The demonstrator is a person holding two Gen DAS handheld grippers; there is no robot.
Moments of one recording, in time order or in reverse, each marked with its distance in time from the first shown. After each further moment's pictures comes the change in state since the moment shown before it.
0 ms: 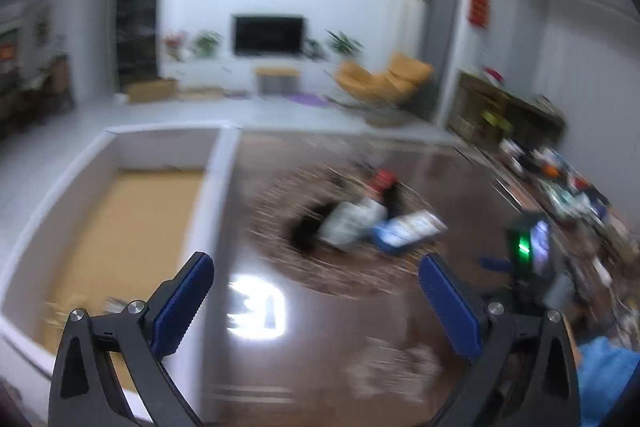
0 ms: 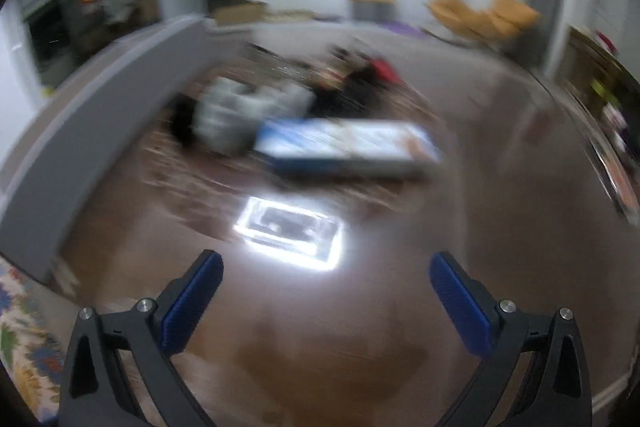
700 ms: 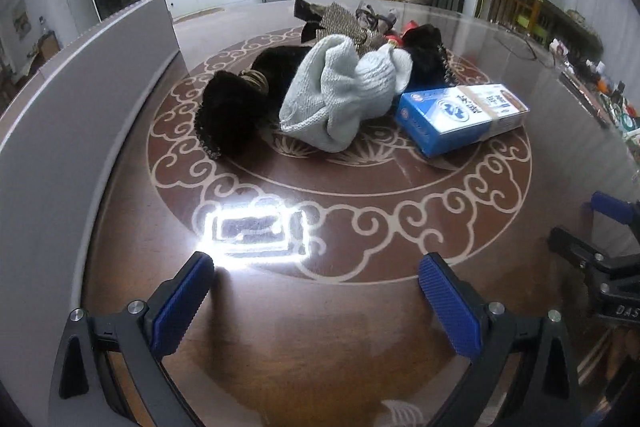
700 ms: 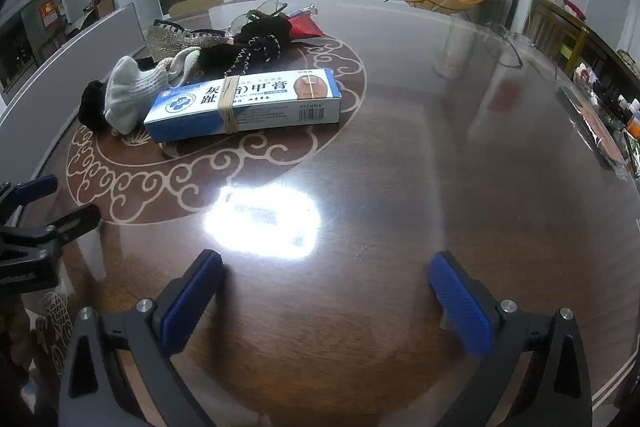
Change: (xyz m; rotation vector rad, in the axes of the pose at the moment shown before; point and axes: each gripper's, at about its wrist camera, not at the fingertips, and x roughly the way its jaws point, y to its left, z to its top) left arm 0.207 -0.038 -0.062 0.053 0.307 0.139; right arm 0.016 -0.041 -0.034 0.067 0.036 -0.079
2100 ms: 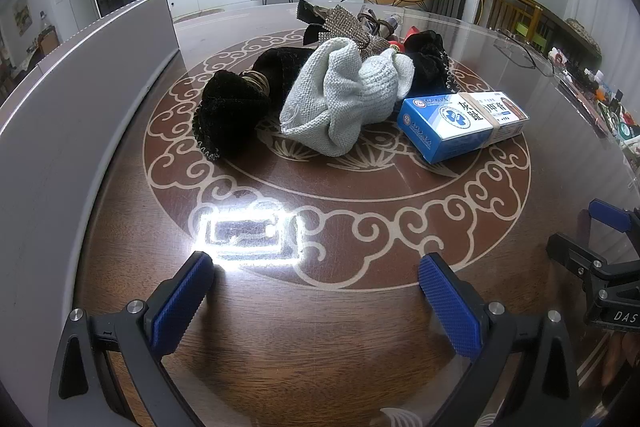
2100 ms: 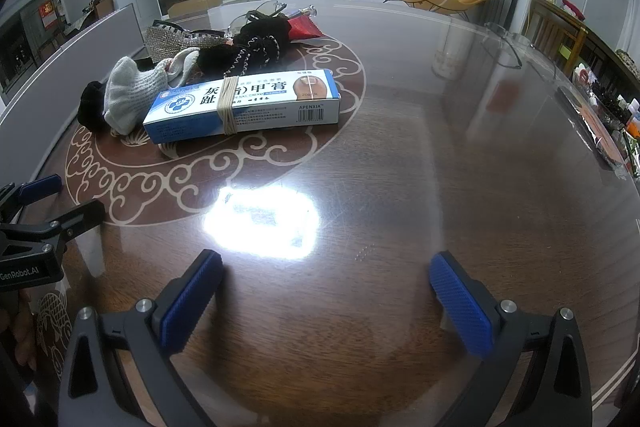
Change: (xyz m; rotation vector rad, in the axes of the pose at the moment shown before) left arm 0.003 0.004 0.000 -0.012 -0.013 -0.009; right arm -0.004 0.001 -0.001 0.000 0.000 -0.003
